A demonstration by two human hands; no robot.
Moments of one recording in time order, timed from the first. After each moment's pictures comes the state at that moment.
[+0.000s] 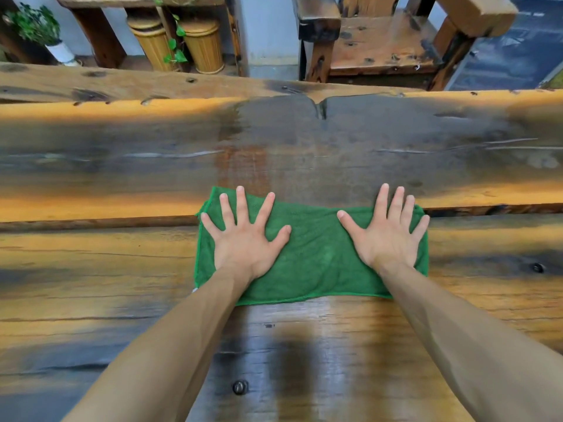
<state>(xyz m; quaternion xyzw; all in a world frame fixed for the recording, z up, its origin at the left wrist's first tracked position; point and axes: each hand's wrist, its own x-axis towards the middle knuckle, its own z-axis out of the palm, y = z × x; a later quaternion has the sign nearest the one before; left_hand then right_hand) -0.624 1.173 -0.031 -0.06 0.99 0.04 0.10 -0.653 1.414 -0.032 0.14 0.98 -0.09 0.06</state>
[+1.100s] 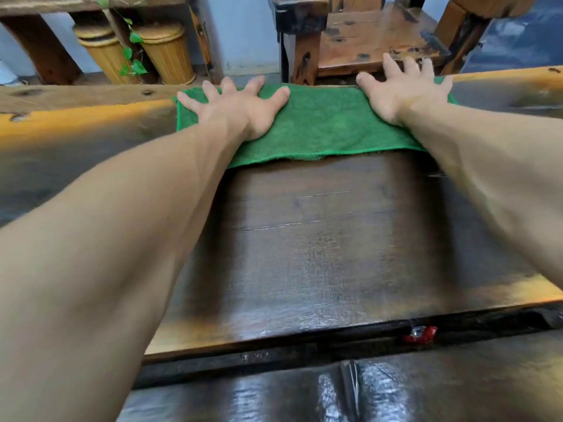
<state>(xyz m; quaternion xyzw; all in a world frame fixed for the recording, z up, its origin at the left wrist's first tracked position) -0.984 1.190 -0.038 -0.09 0.99 0.06 0.07 -1.012 1.439 -0.042 0.11 0.99 -0.09 0.03</state>
